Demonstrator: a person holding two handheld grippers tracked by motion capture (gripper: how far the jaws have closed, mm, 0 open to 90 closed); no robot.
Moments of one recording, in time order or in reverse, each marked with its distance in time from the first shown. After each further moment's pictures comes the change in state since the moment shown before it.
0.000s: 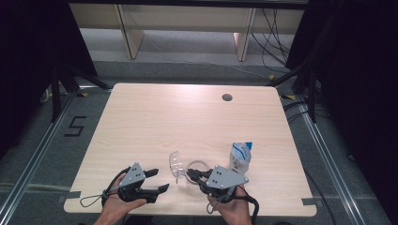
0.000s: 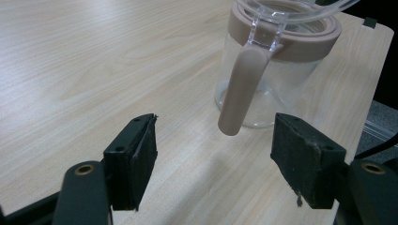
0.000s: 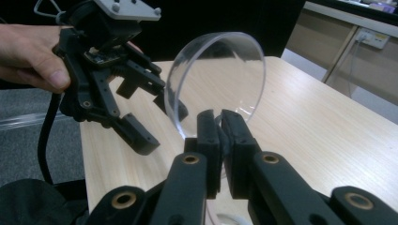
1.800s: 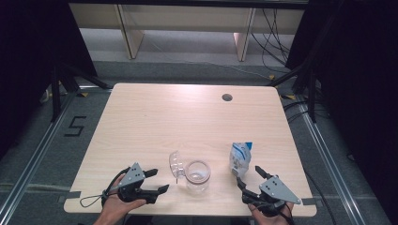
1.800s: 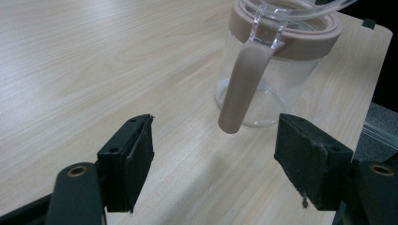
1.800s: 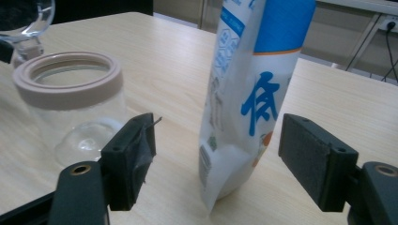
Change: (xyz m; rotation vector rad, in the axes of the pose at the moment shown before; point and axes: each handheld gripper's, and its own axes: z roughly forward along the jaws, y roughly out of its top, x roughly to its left) left arm 0.001 -0.001 0.000 0.003 -0.004 -0.004; right arm -0.024 -0.073 -0.092 0.087 -0.510 0.270
